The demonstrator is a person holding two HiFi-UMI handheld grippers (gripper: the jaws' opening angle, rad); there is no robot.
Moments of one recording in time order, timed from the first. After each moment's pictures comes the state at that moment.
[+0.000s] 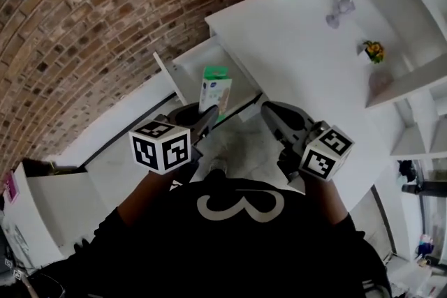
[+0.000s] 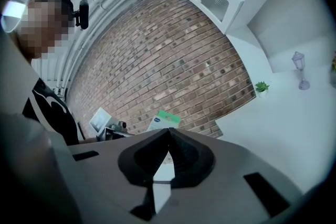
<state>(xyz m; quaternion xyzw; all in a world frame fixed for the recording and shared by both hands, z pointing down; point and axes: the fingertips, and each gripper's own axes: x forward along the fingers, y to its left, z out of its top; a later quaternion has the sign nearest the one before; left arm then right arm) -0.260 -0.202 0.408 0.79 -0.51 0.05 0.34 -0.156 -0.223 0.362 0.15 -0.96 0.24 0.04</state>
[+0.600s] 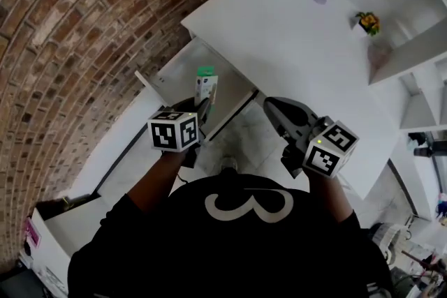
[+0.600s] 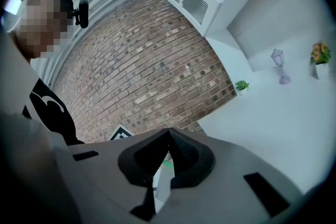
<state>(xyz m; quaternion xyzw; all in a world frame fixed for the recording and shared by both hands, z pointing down) -0.294 -0.287 0.530 0.76 -0.51 0.16 0.36 -0.151 -0.271 0.396 0.24 -0.93 0.27 0.02</state>
